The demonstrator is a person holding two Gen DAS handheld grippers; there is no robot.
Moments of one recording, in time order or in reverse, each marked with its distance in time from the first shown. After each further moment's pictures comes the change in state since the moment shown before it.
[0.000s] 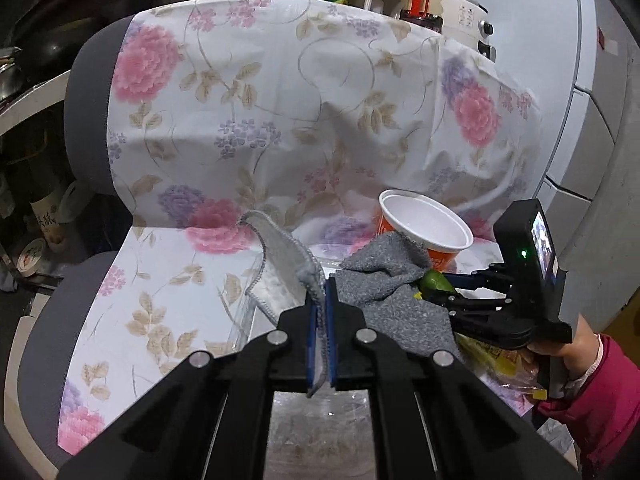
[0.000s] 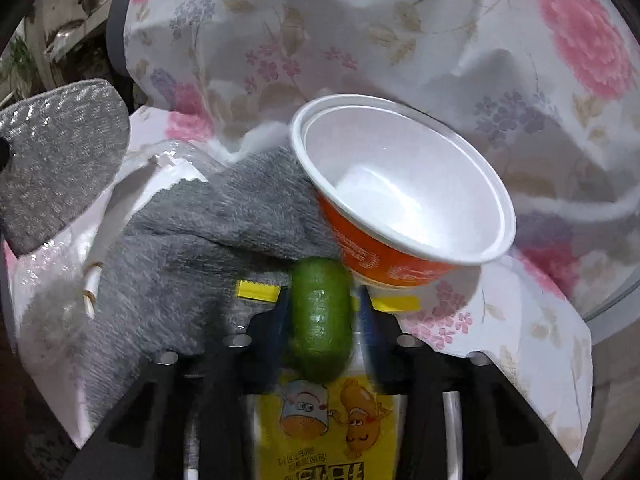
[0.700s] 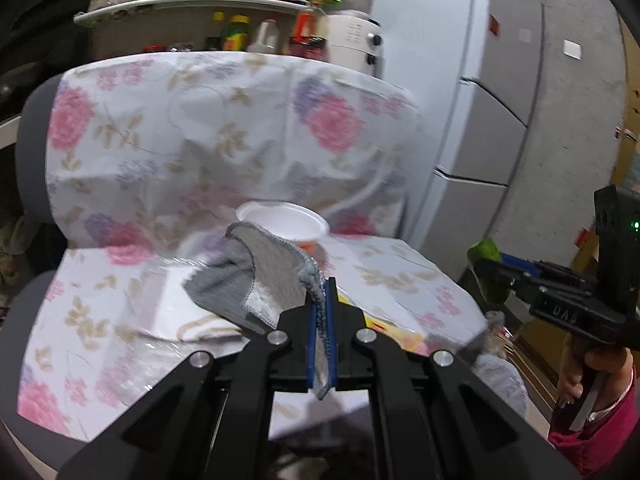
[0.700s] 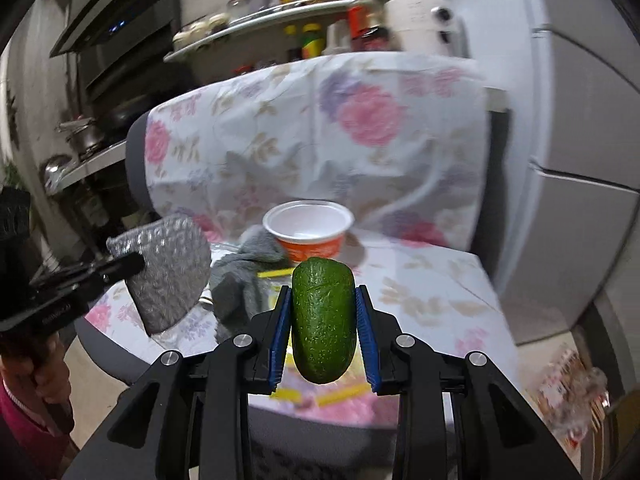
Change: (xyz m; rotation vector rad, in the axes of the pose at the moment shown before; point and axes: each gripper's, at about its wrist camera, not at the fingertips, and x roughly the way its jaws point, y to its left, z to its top) left arm -0.084 -0.115 -0.042 0.116 -0.079 -0.245; right arm -0.244 -0.033 -0.138 0.335 -0.366 -0.058
